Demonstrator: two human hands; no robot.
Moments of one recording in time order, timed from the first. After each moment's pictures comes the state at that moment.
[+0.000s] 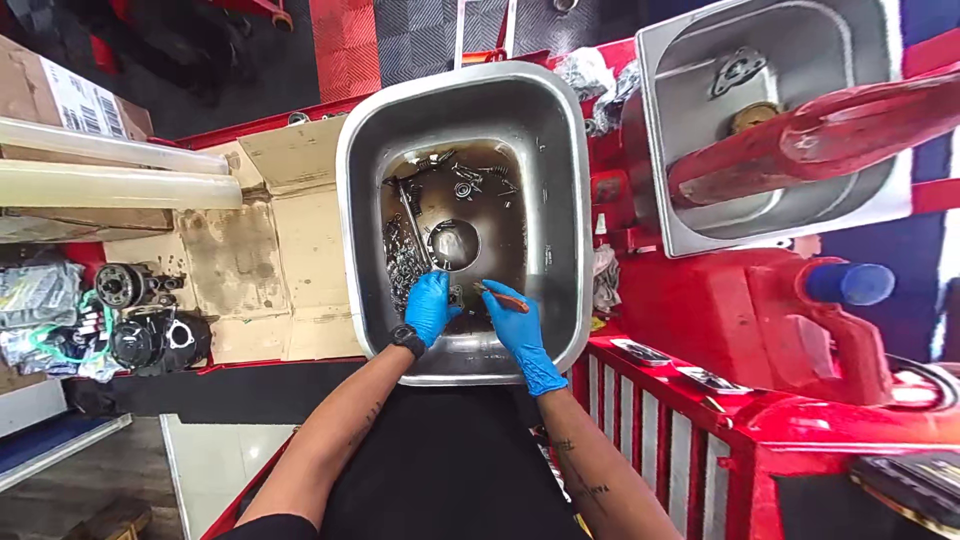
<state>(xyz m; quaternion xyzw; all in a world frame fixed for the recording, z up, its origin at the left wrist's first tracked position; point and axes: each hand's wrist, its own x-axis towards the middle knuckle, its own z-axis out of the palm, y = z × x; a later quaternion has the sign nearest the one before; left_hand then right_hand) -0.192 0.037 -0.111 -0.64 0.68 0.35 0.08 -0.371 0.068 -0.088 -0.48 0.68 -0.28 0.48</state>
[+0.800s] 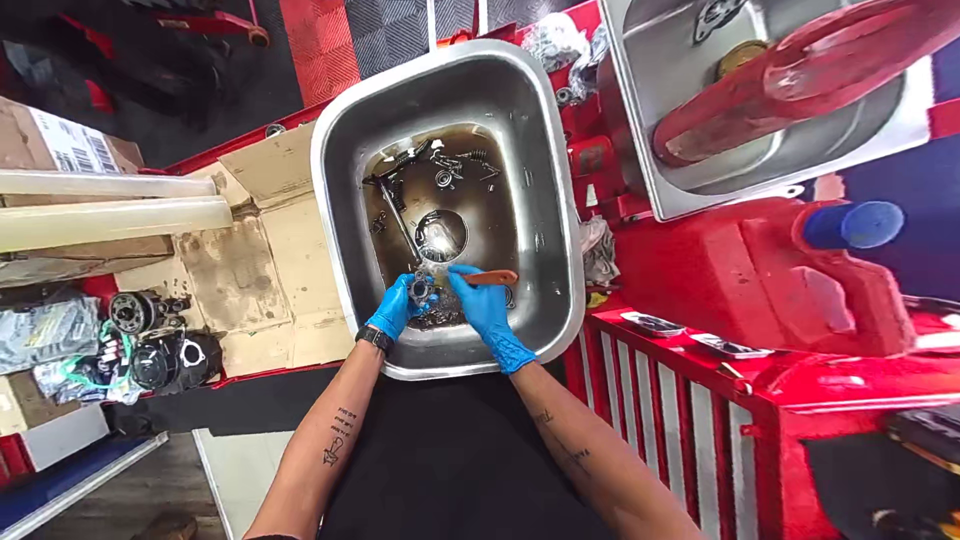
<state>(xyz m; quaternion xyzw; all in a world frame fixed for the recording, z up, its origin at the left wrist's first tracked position) -0.157 0.031 -0.091 -0.67 0.11 0.71 -0.21 -0.325 0.058 -0.077 -0.40 0.65 -0.35 0.54</state>
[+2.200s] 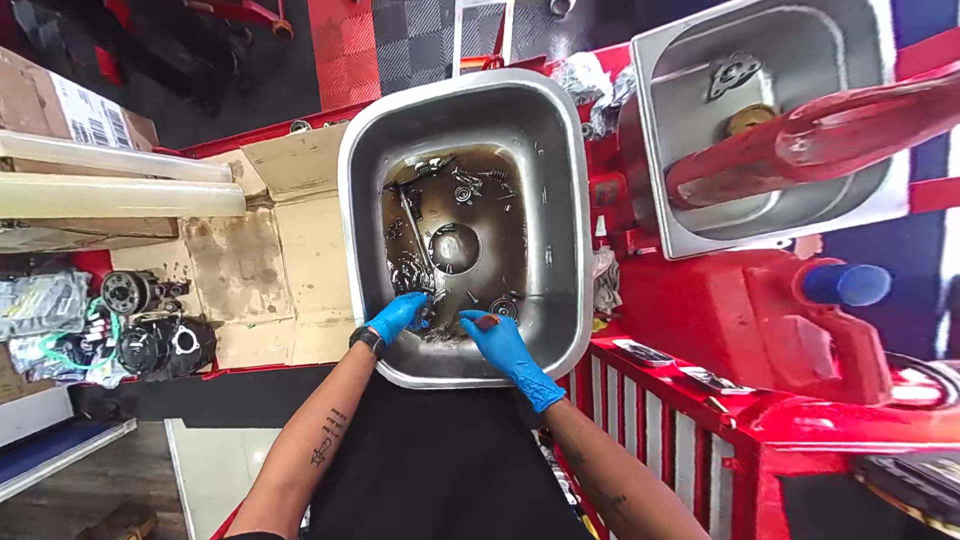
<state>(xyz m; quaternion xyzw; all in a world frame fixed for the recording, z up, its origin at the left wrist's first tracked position) -0.129 0.034 -0.090 -0.64 0.28 0.71 -0.03 -0.355 0.084 -0.071 -0.52 0.63 -0.14 0.56</state>
